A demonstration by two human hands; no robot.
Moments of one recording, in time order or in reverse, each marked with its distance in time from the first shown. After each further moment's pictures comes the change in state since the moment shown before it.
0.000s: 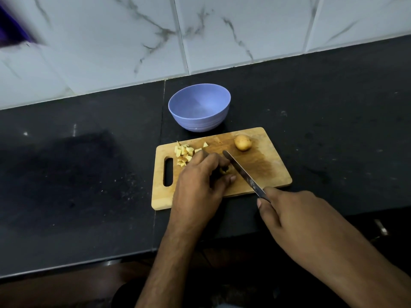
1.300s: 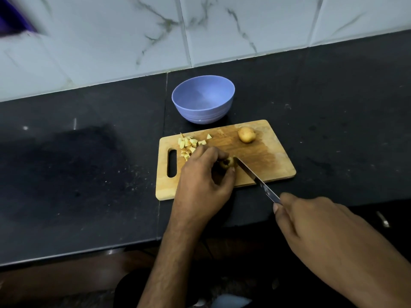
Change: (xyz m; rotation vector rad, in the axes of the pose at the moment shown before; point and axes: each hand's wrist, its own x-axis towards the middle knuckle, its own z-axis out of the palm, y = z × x) left_hand -0.009 0.003 -0.004 -0.010 0.038 -0.021; right_hand -0.027 -0.002 -0.002 -0.095 0.010 0.054
